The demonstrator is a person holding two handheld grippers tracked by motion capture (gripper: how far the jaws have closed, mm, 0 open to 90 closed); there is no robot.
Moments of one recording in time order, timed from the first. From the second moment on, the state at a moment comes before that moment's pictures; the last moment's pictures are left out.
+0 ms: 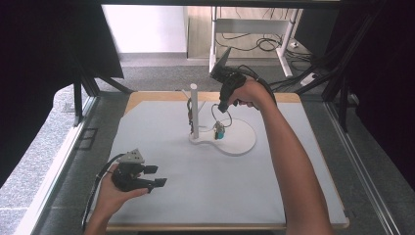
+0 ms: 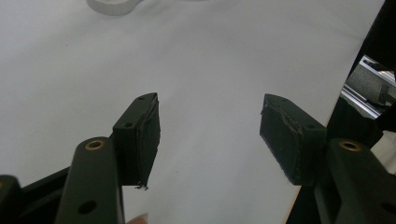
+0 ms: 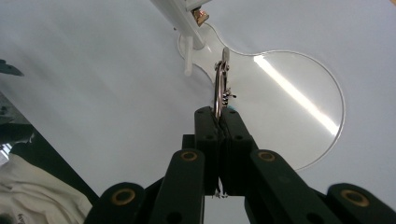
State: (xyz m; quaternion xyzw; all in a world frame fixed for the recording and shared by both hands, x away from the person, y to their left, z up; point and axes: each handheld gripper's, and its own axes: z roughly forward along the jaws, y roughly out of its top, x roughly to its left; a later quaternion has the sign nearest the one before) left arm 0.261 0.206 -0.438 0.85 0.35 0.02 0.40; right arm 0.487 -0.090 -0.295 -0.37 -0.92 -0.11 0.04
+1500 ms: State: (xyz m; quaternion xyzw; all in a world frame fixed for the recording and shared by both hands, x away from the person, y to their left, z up) left arm 0.260 0.209 -0.440 0.85 0.34 0.02 0.41; right arm 0.515 -0.050 -0.316 -0.39 -0.91 -0.12 0.04
